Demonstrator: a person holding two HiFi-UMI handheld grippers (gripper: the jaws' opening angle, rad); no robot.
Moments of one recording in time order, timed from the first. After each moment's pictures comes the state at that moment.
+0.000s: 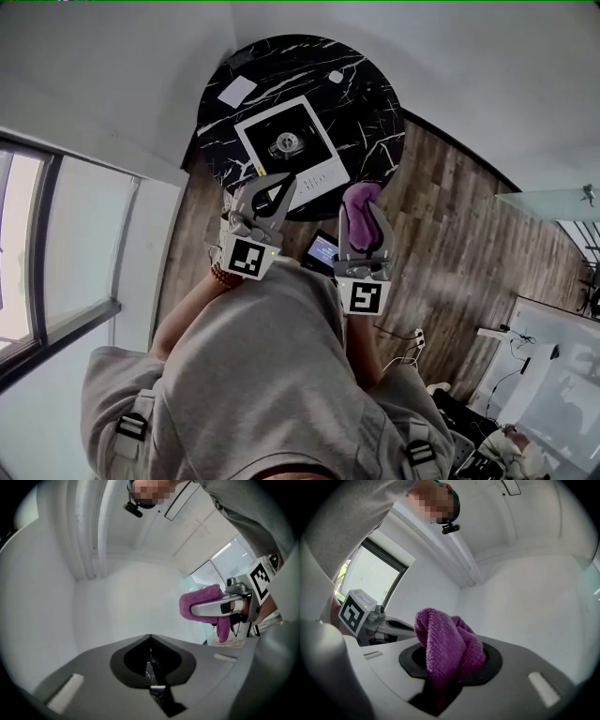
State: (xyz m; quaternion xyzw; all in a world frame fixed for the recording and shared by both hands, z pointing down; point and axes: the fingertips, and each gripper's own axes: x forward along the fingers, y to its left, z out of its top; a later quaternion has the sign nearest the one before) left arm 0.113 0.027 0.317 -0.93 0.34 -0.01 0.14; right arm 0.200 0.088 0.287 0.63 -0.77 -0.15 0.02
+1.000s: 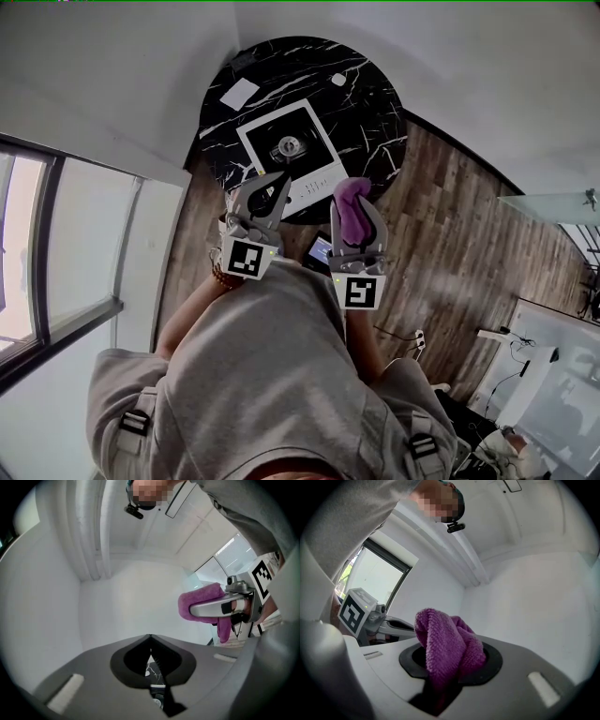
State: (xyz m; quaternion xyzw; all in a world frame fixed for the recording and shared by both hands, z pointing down) left arm 0.103 0.005 0.310 -0.92 0.37 -0.01 0.15; right arm 0.186 0.060 0.284 0.60 -0.78 -0.16 0.03
